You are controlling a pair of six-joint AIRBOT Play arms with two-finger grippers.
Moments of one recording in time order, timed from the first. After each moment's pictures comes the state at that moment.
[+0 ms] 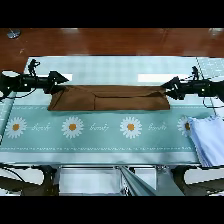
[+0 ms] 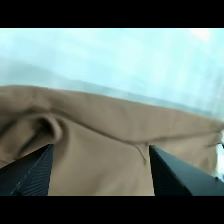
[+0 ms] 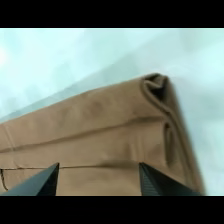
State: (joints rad) left arm 0.26 -1.67 1.21 0.58 -1.05 -1.21; right arm -0.31 -1.64 1.14 -0.62 1.05 1.28
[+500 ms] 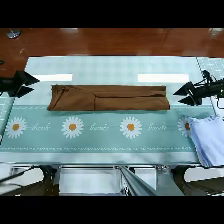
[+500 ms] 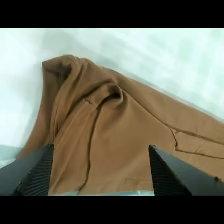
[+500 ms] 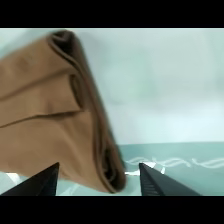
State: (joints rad) left arm 0.49 -1.31 1.10 0.81 -1.12 -1.26; right arm -0.46 -1.64 1.22 -0.92 1.31 1.37
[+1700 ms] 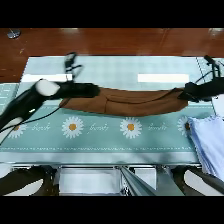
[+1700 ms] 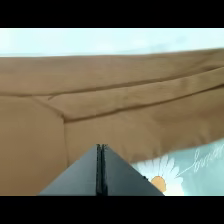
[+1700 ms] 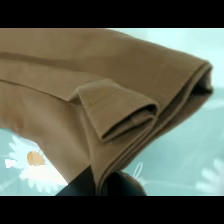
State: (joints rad) left arm -0.43 -1.27 0.99 0.86 -0.65 -1.34; right arm -0.27 -1.13 1.09 -1.10 1.37 1.39
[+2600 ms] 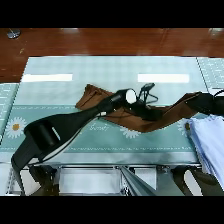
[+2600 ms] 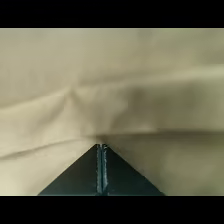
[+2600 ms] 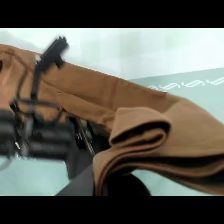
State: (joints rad) left arm -0.87 -1.96 1.69 0.72 -0.89 -1.58; right arm -0.27 -0.67 0.93 -1.01 1.37 1.51
